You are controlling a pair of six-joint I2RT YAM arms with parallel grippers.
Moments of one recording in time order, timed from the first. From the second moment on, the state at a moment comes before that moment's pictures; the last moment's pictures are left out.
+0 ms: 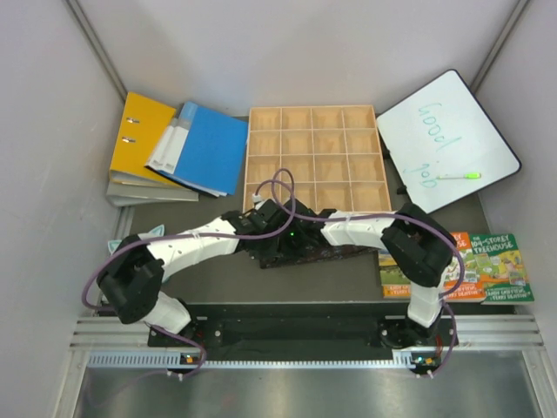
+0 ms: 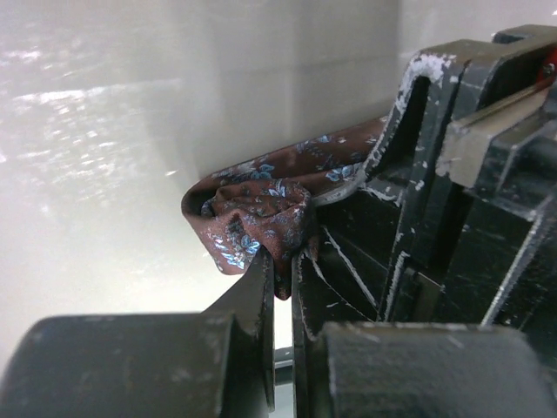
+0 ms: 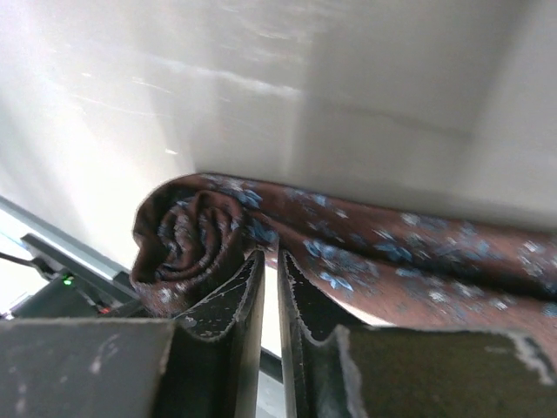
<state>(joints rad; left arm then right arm) -0.83 1.48 0.93 -0.62 -0.12 -0.76 0.93 1.87 1.11 -0.28 -0.18 0.99</state>
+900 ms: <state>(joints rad) -0.90 1.61 1.04 -0.64 -0.14 -0.71 0.81 1.52 0.89 -0.43 -0.11 0.91</state>
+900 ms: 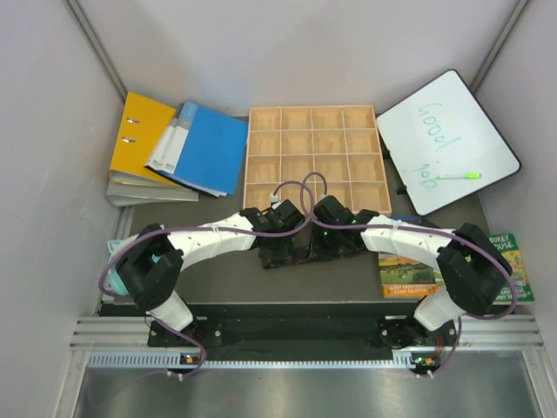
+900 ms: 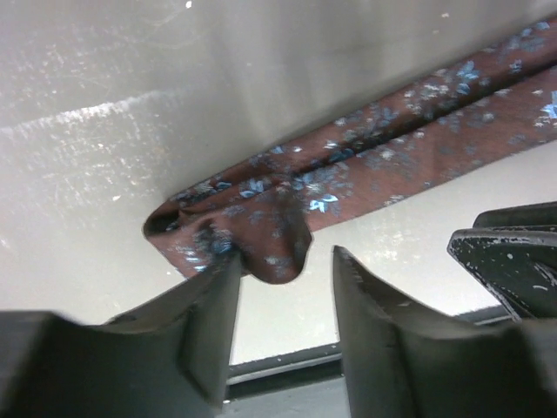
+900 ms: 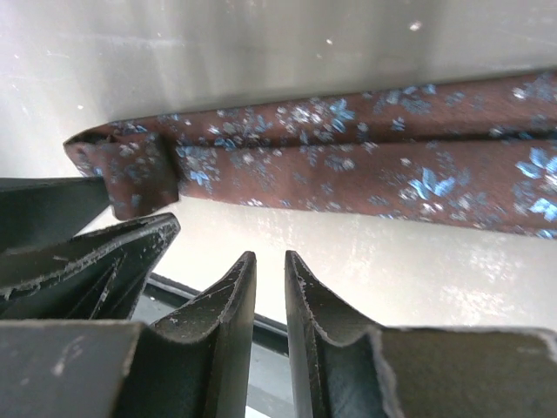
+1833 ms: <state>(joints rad) -0.82 1.30 1.07 -0.83 -0.22 -0.69 0.85 1.57 1.06 -0.37 -0.15 0.86</state>
